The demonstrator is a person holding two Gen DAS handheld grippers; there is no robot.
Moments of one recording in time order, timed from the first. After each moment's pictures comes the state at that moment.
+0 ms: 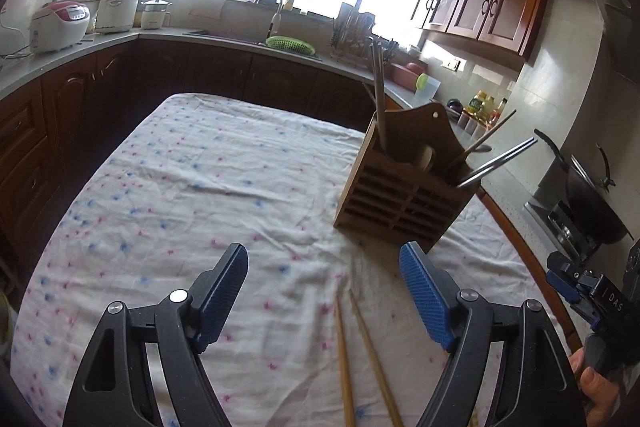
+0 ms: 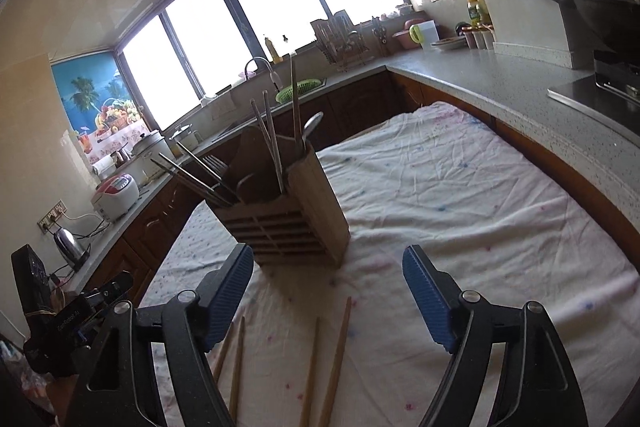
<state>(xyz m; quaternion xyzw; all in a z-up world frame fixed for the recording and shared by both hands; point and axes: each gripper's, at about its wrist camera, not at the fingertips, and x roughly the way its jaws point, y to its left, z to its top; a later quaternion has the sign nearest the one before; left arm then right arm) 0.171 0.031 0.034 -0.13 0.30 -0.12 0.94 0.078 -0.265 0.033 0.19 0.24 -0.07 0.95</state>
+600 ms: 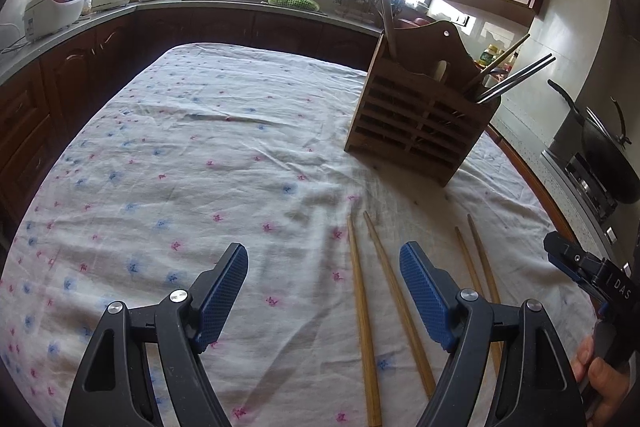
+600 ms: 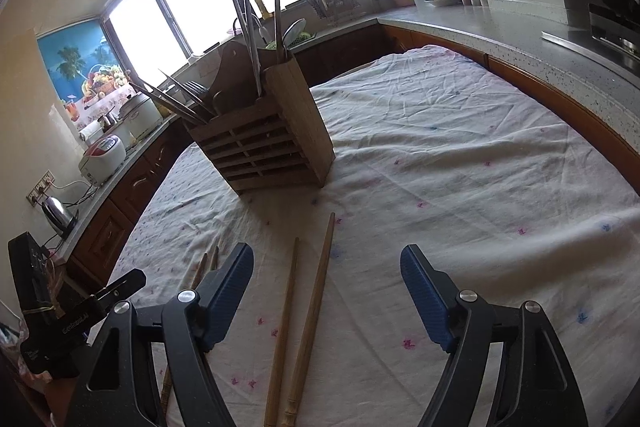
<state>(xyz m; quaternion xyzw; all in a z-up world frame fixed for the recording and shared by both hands) 0.177 0.009 -0.001 -0.10 0.37 -0.12 0.92 0.068 -0.250 -0.019 0.19 0.31 -0.08 0.93</state>
